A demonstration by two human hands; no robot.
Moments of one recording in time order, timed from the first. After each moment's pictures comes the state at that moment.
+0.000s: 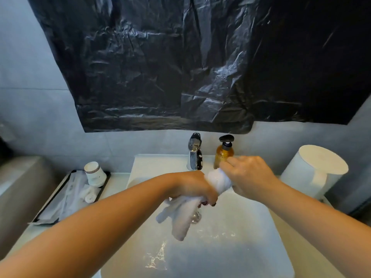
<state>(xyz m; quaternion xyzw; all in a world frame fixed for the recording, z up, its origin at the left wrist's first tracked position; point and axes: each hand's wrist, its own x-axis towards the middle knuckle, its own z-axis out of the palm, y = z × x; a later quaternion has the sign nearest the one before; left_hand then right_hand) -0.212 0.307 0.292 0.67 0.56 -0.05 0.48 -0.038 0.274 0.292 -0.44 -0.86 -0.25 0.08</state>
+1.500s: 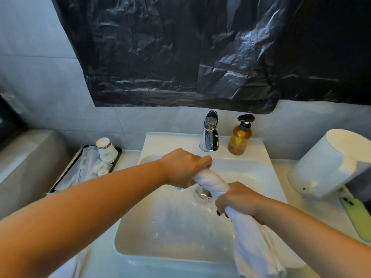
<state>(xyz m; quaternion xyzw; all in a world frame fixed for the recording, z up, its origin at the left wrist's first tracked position) -0.283 0.332 0.225 0.96 0.28 0.04 -0.06 -0.094 0.246 0.228 -0.68 -0.50 0.53 0.09</state>
